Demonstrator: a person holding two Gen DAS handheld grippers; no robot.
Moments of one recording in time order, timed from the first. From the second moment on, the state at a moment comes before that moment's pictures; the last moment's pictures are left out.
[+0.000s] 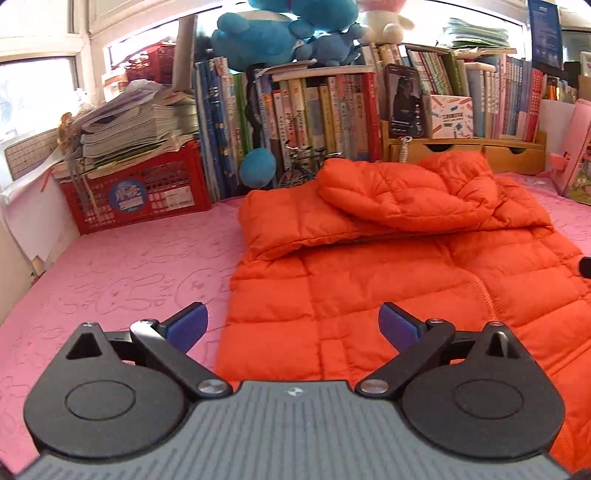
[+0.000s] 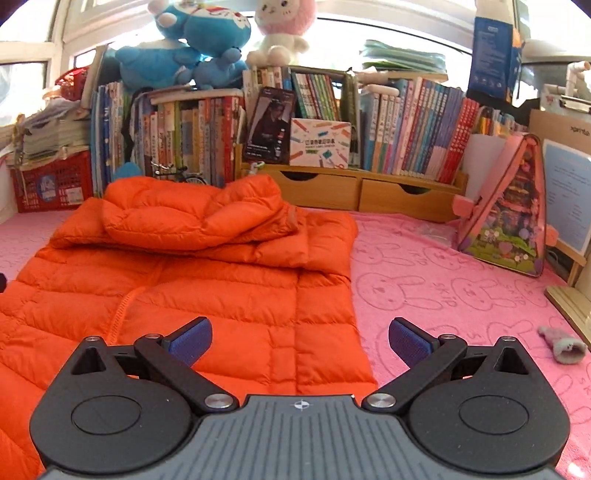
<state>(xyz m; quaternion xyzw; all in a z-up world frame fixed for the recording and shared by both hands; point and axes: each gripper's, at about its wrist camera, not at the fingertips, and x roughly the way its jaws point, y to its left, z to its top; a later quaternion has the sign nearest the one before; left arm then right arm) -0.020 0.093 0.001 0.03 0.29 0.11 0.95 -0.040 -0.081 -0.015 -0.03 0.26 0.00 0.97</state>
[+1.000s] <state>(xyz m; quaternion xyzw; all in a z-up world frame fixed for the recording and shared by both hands) -0.001 0.131 -0.051 0.03 0.34 0.16 0.92 0.004 -0.115 -0.071 -0.02 0.34 -0.06 0.94</state>
